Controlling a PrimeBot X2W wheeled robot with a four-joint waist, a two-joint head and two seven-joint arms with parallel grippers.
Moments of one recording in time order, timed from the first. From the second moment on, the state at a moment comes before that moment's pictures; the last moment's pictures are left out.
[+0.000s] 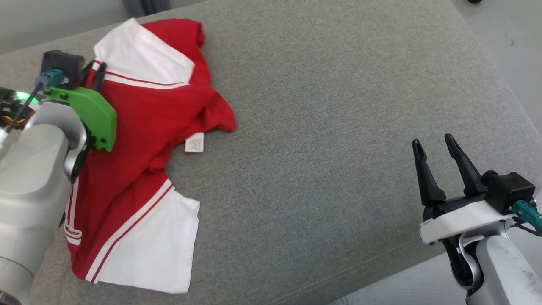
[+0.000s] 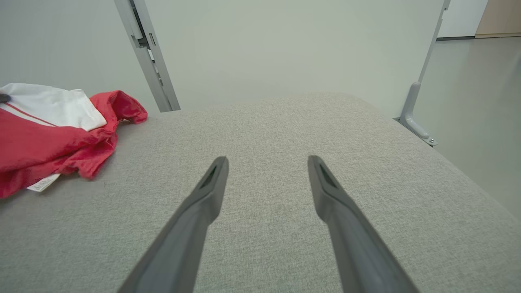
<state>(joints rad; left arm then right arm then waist) -1.02 0.42 -0.81 0.95 -0.63 -0.05 -0.09 -0.19 -0.20 0.09 0.19 0.31 0.13 -0.26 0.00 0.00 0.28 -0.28</state>
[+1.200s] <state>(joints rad) -0.35 0.33 -0.28 0.19 -0.38 0.16 -0.26 -0.09 -0.20 0.06 0.18 0.28 0.13 -0.26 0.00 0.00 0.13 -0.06</state>
